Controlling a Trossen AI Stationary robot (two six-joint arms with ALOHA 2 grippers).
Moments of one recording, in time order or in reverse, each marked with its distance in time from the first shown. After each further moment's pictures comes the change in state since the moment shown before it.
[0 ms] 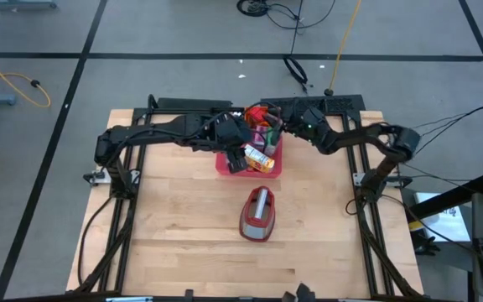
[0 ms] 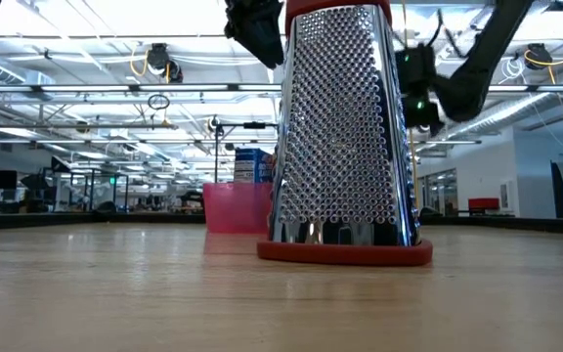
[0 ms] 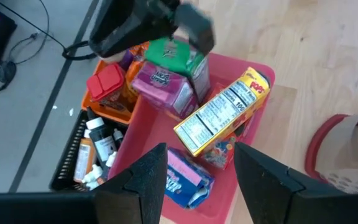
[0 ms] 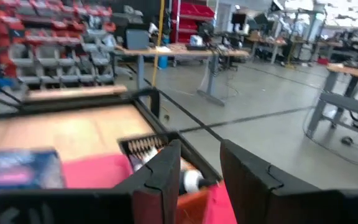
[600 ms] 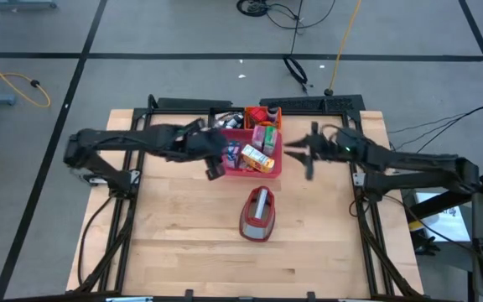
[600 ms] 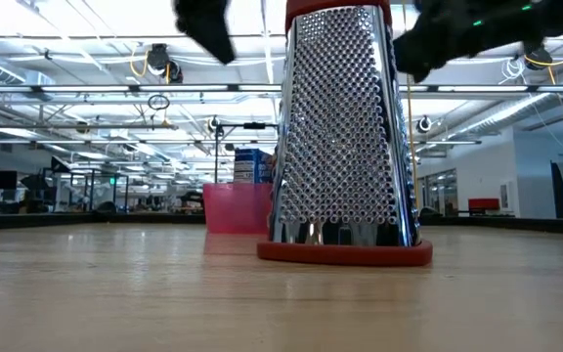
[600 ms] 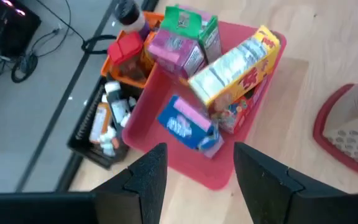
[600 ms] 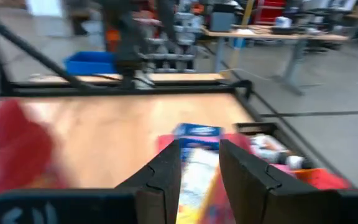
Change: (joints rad) left arm -0.068 -0.257 -0.310 0.038 -0.103 -0.089; right arm 0.314 -0.786 -0.081 -0.845 -0.002 0.015
